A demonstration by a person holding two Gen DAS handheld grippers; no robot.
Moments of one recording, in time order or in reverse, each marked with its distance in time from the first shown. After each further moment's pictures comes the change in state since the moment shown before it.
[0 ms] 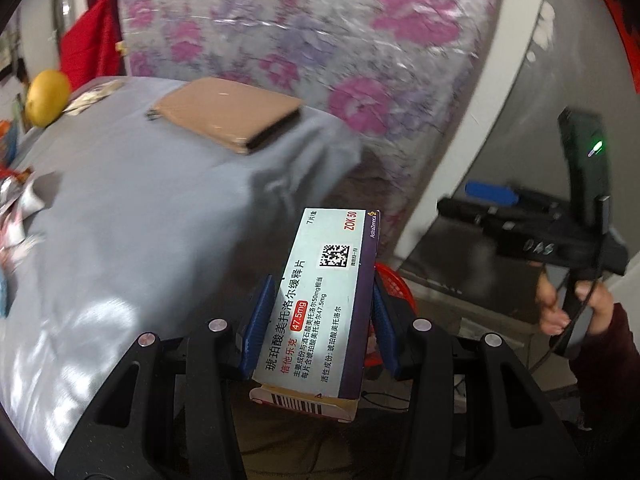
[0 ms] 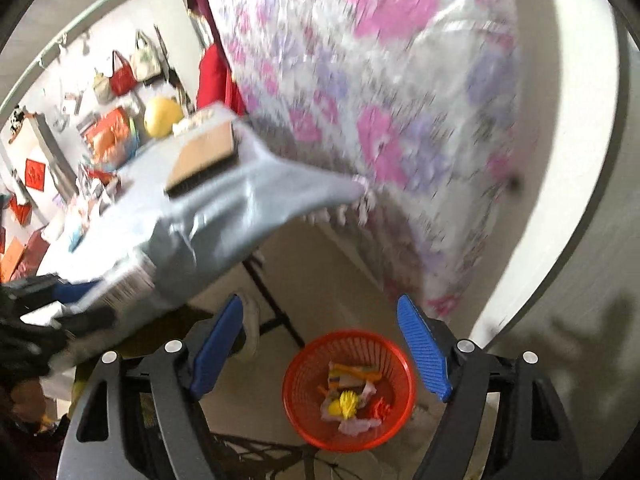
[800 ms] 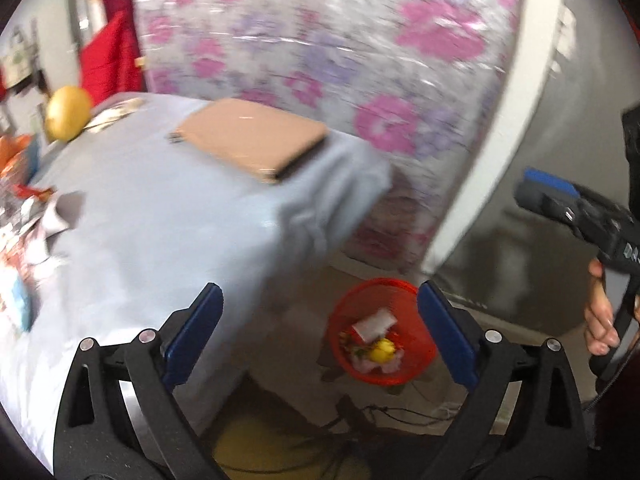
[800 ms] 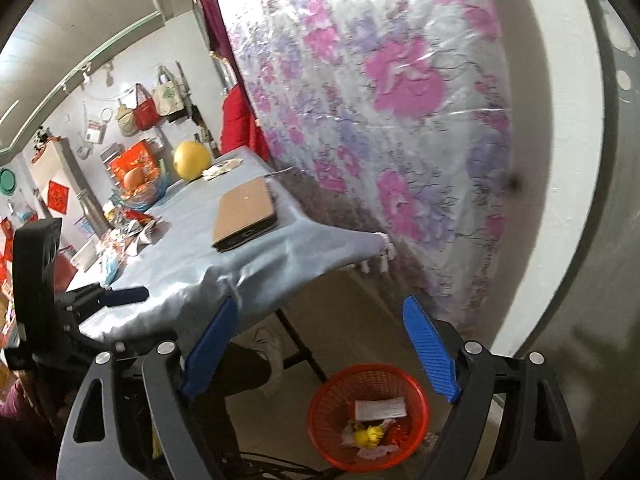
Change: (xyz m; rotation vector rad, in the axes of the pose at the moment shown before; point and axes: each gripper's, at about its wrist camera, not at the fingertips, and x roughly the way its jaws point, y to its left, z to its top) left arm -0.005 0.013 0.012 -0.032 -0.057 0.138; right arm -0.040 0.014 0.015 -0.005 -0.121 0.090
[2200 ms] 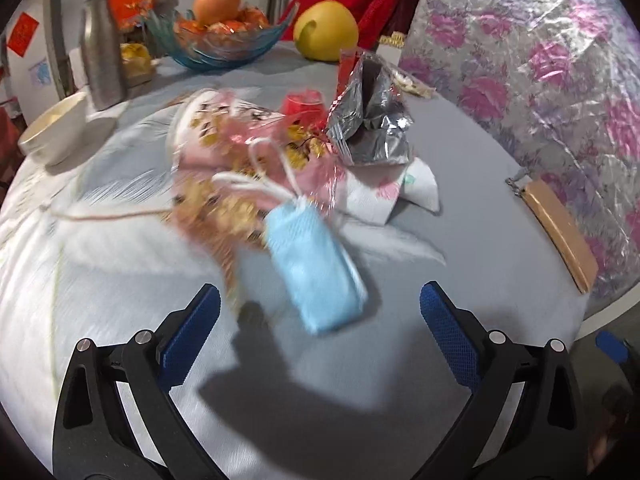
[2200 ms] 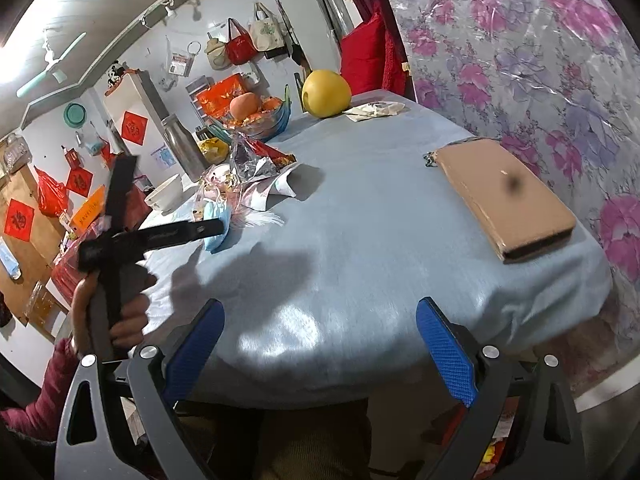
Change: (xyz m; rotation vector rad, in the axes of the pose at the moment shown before) left arm -0.037 0.294 -0.049 -0.553 0.004 0.262; right arm 0.104 0.208 0.014 -0.178 0.195 0.291
